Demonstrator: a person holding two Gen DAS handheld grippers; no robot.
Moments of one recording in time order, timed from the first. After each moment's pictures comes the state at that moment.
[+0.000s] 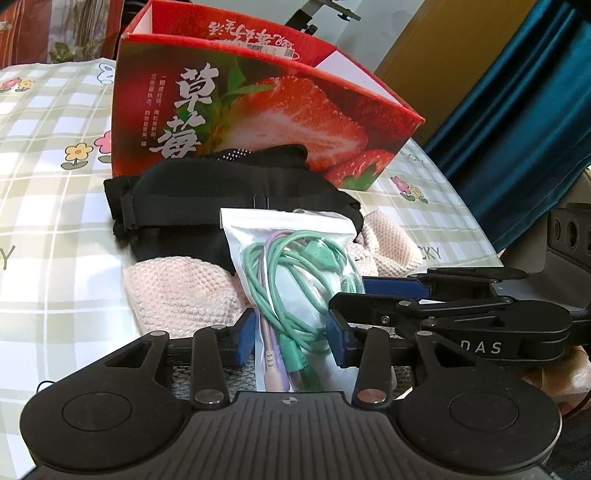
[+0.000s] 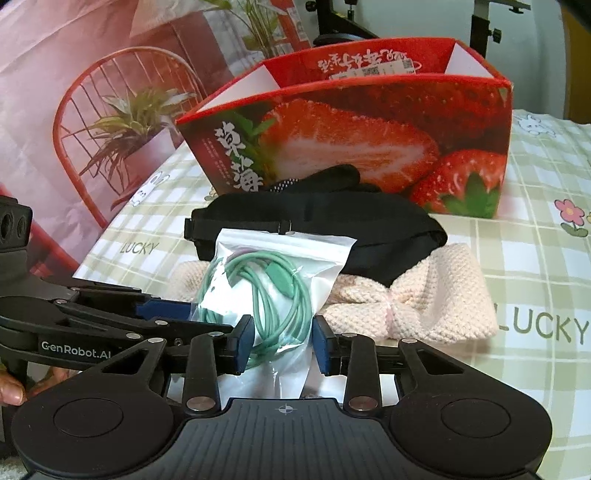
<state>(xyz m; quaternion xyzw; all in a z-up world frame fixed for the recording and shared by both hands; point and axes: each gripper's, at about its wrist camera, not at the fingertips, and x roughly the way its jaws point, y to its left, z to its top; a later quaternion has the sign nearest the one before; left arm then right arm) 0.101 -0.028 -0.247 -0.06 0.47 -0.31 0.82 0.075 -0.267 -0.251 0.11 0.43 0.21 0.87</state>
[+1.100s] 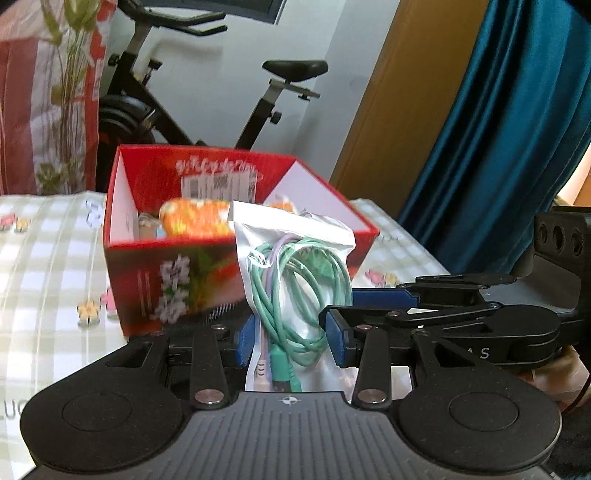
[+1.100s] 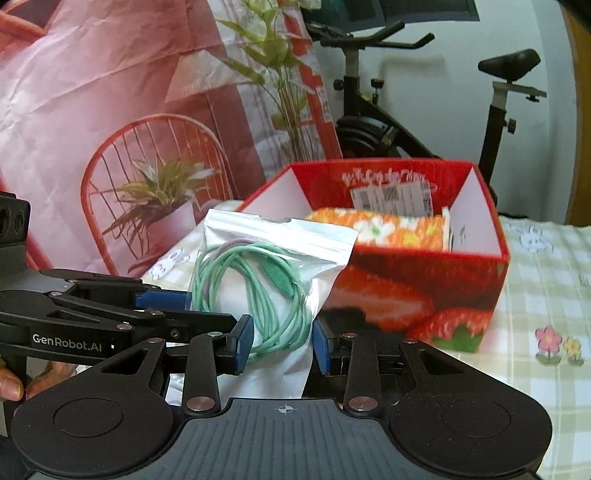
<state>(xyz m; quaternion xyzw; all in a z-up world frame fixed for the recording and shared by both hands) 0.108 -0.032 -0.150 -0.03 0.33 -0.33 0.88 0.095 -0.276 -0.164 0.08 0.32 0.22 0.92</state>
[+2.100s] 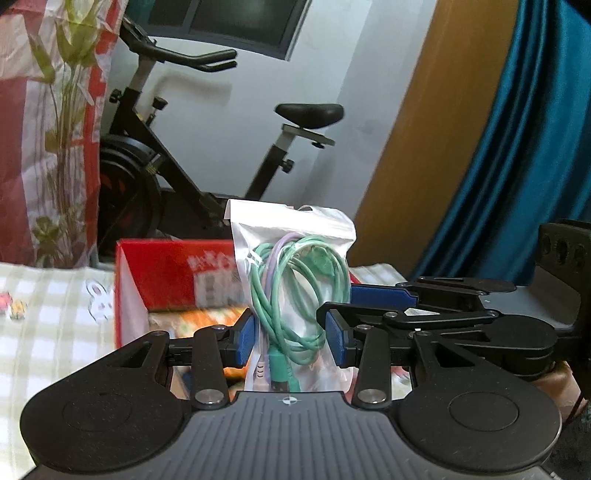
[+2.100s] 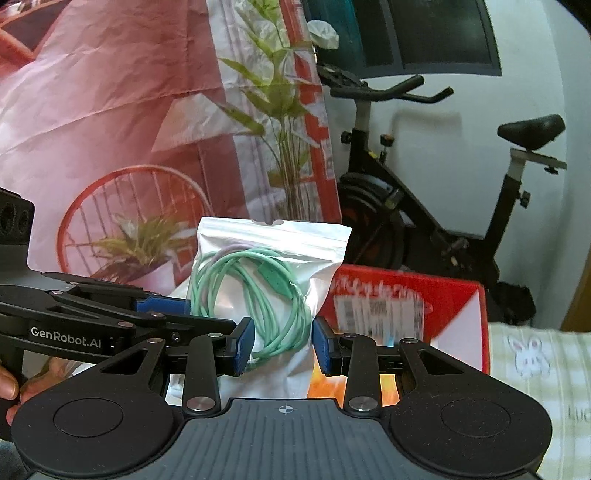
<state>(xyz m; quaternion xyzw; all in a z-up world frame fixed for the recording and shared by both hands) 0.217 -0.045 -0.111 -0.04 0.29 -0.32 0.90 0.213 -0.286 -0.109 0.04 0.25 0.23 0.94</state>
